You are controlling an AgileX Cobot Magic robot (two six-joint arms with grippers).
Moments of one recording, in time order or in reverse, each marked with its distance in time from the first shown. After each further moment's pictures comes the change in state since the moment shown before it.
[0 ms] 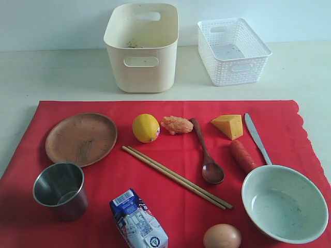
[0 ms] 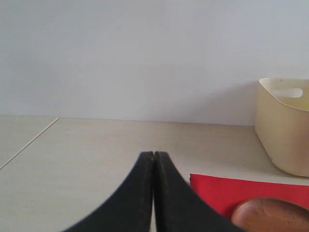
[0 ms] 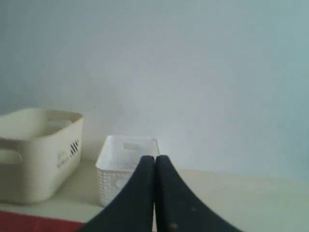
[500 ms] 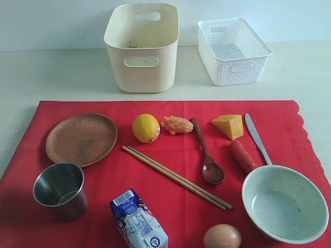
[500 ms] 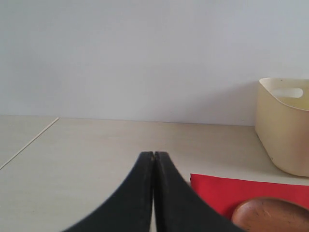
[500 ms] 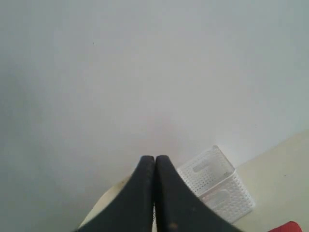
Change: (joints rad) left arm 0.000 0.000 0.000 0.000 0.000 0.000; right arm 0.000 0.000 0.000 0.252 -0.088 0.408
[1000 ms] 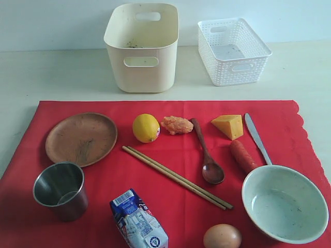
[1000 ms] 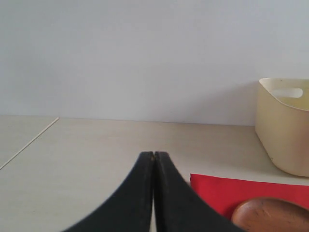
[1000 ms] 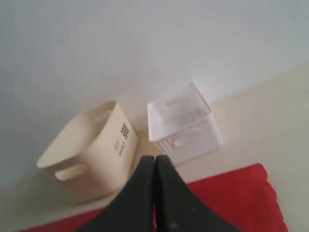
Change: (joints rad) left arm 0.000 0.000 0.000 0.000 0.000 0.000; right arm 0.000 0.355 -0.219 0.006 0.237 -0.137
